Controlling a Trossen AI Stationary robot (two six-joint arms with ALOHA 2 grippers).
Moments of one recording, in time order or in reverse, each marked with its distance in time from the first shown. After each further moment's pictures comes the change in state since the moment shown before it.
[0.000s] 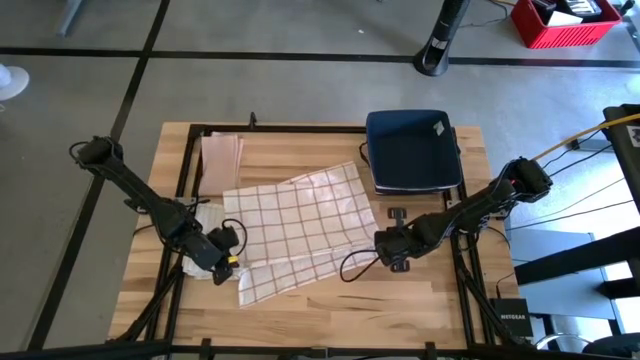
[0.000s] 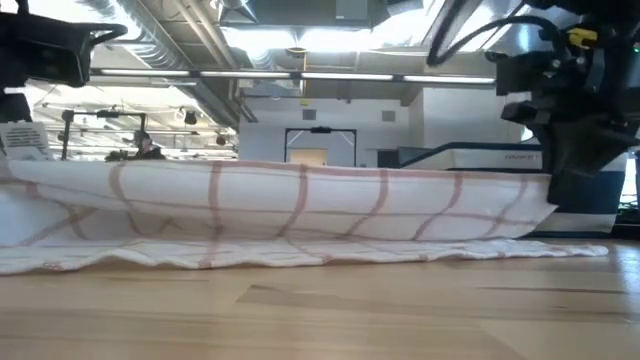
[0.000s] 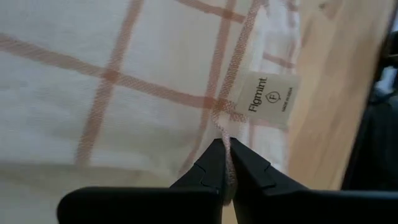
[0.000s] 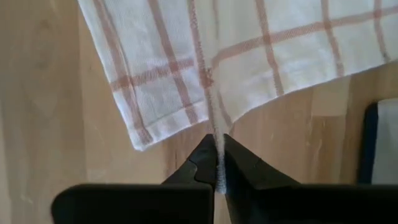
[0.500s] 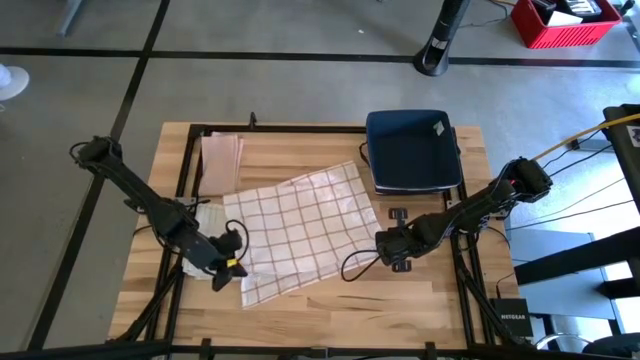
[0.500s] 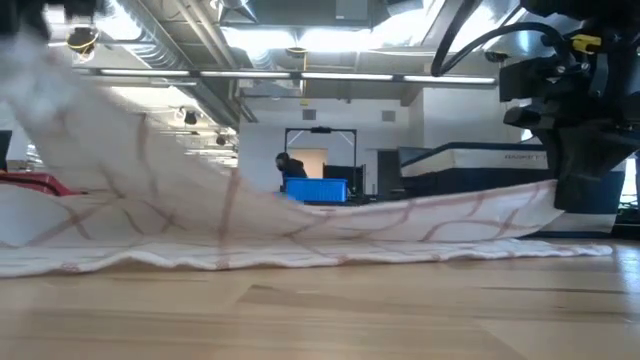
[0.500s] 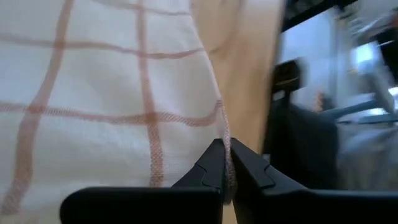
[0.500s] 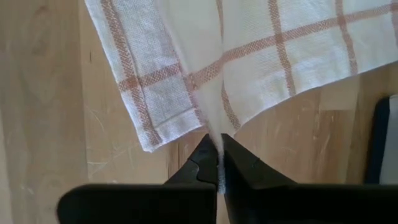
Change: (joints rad) left arm -0.001 -0.002 0.107 0.138 -0.001 0.089; right arm 0.000 0.000 -0.012 -0.005 -0.025 -0.008
